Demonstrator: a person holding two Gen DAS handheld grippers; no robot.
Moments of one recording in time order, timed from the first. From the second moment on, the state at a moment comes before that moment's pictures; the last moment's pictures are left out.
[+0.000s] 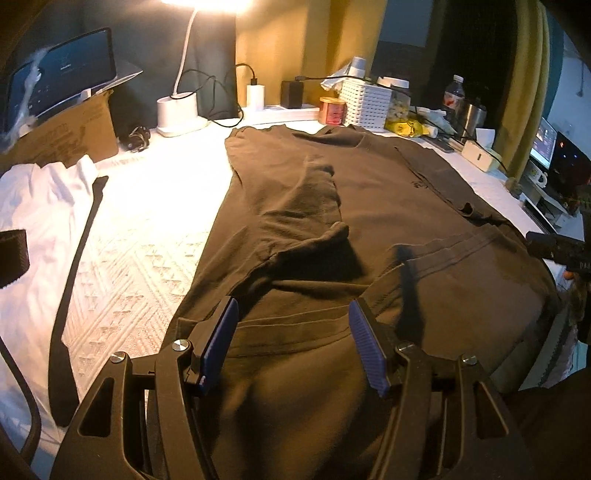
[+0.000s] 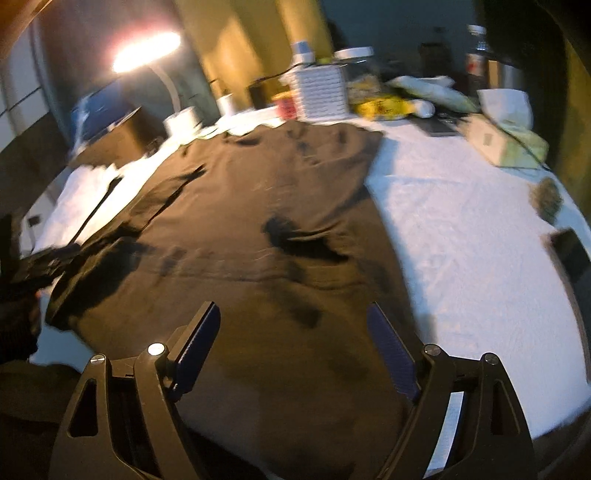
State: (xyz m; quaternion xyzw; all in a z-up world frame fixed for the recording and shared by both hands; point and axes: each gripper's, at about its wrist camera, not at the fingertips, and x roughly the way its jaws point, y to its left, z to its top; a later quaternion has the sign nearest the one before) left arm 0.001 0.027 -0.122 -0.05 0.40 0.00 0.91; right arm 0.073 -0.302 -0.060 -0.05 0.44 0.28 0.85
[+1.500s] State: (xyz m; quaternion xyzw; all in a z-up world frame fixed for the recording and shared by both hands) left arm -0.022 0.058 -0.131 0.01 0.40 0.02 0.92; right arm 0.061 -0.298 -0.060 -0.08 0.41 0.21 0.88
